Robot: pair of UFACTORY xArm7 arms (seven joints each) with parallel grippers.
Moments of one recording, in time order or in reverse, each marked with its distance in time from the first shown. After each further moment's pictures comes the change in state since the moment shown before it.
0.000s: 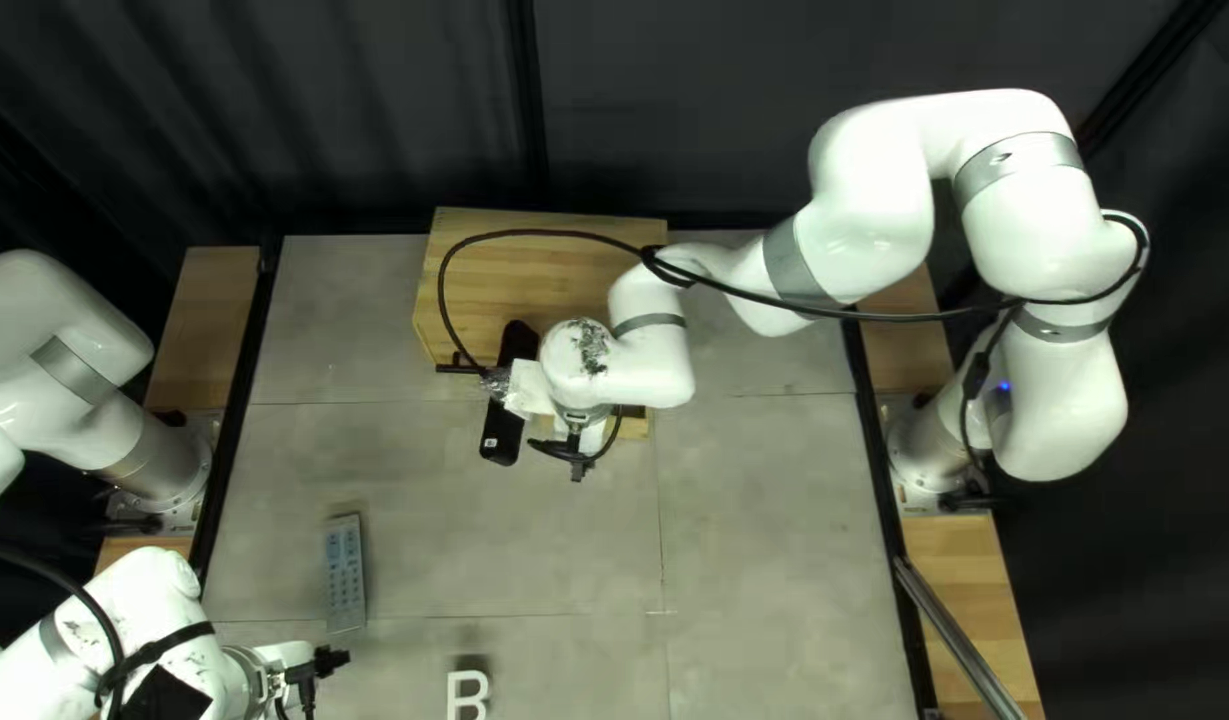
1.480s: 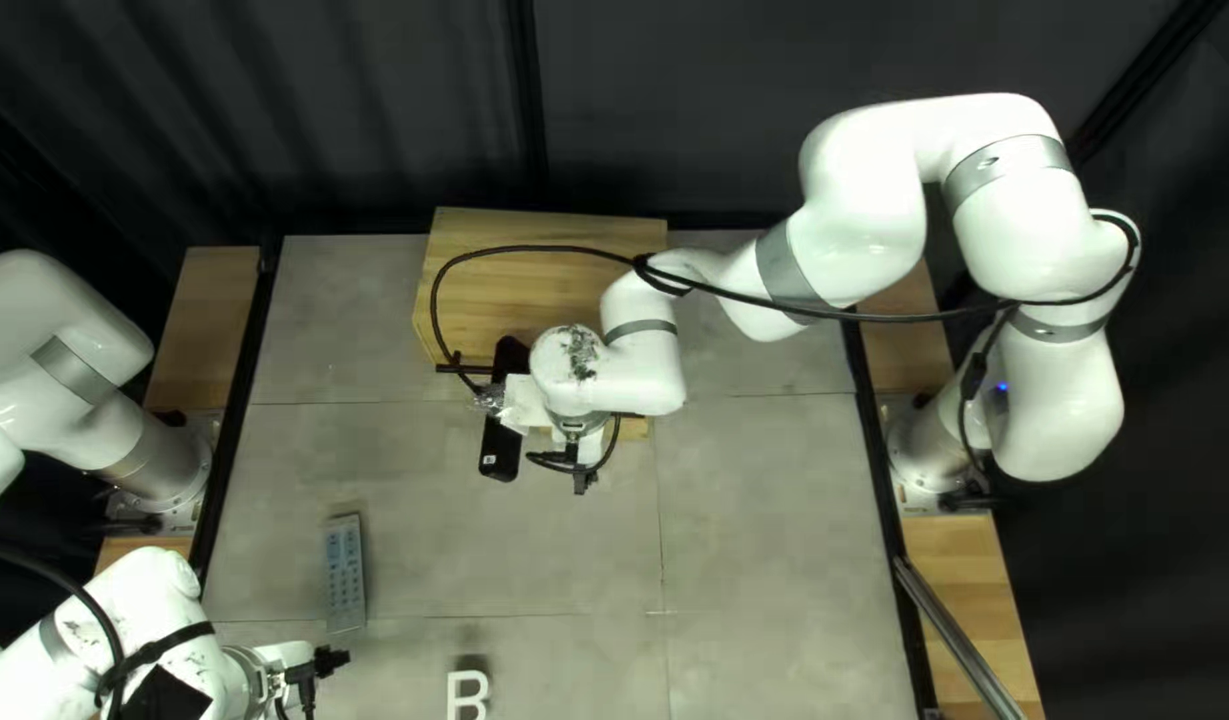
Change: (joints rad) left arm 0.000 0.000 0.000 0.000 0.000 0.000 0.000; right arm -0.005 -0.002 0.024 0.007 0.034 0.017 -0.050
